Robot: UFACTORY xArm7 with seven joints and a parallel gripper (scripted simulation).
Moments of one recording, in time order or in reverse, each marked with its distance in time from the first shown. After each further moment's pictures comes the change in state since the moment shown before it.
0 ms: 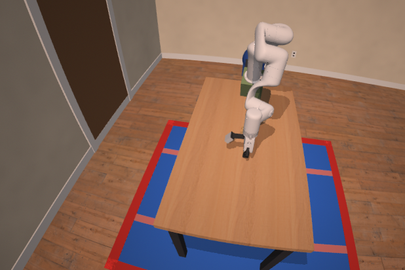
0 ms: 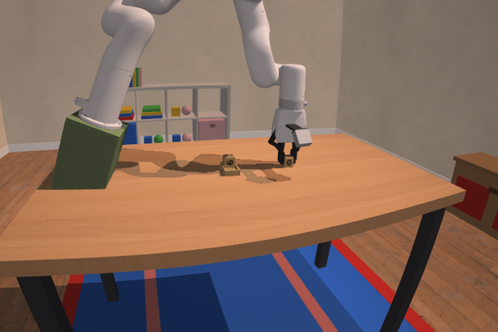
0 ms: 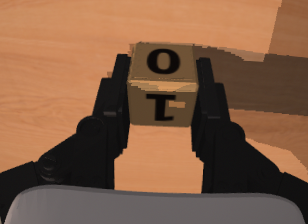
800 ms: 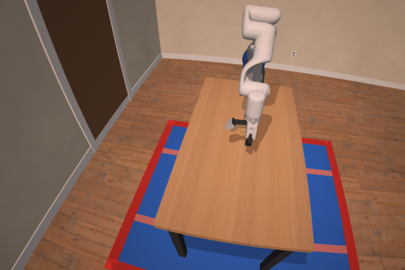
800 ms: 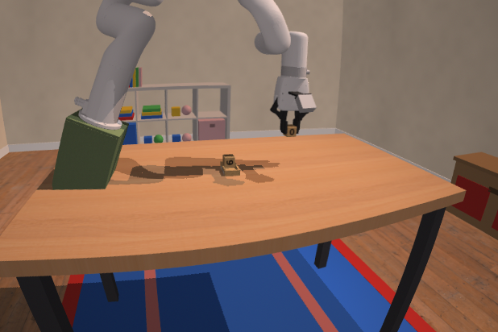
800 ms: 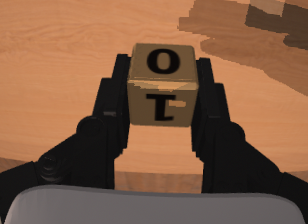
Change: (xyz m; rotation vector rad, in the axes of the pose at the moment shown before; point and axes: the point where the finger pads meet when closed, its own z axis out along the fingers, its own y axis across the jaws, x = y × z) arm 0.001 -0.001 -0.098 0.002 -0.010 0.000
